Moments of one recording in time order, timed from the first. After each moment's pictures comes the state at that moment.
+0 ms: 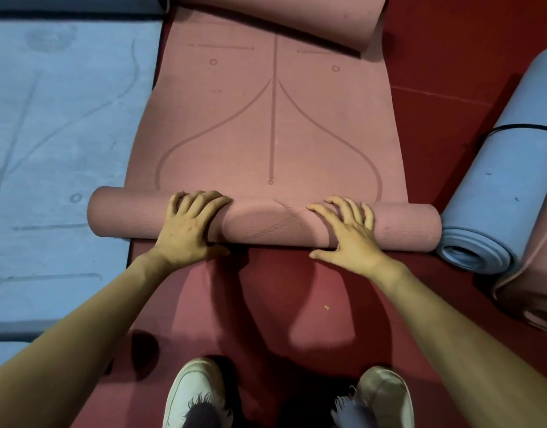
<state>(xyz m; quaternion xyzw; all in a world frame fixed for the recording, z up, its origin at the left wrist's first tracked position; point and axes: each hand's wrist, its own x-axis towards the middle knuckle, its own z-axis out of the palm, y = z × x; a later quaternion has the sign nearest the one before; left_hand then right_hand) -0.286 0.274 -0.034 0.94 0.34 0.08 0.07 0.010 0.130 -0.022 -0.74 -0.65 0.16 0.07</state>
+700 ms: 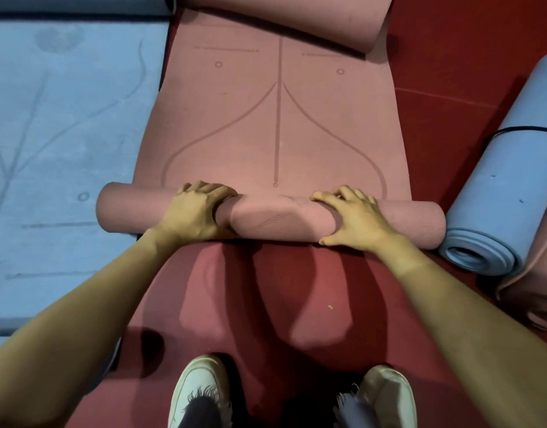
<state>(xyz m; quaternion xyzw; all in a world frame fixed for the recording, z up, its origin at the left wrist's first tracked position) -0.271 0.295 -0.003 0.92 0.35 0.05 0.14 0.020 0.162 0.011 -0.73 -0.65 0.20 0.00</state>
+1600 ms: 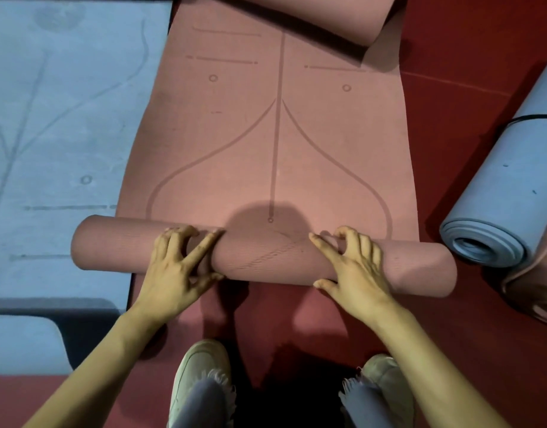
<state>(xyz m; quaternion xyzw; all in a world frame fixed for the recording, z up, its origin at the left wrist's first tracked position) -0.339 0.187 -0.027 0.91 0.38 0.14 0.11 -0.046 0.070 0.002 -0.75 -0.64 0.14 0.04</state>
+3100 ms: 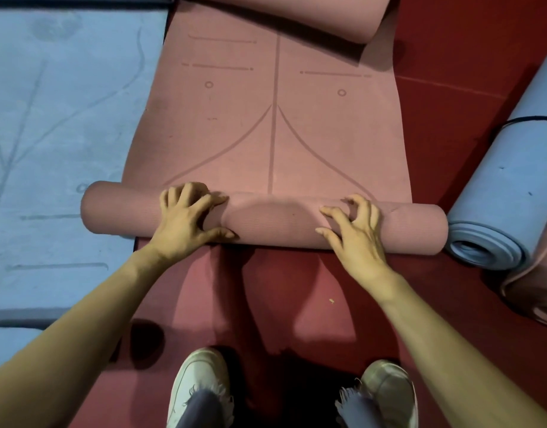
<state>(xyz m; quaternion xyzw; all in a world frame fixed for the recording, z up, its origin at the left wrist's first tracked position) -0.294 0.266 -0.023 0.89 0.40 0.16 0.14 -0.015 0.118 -0.027 -0.77 -0.58 0.07 0.23</state>
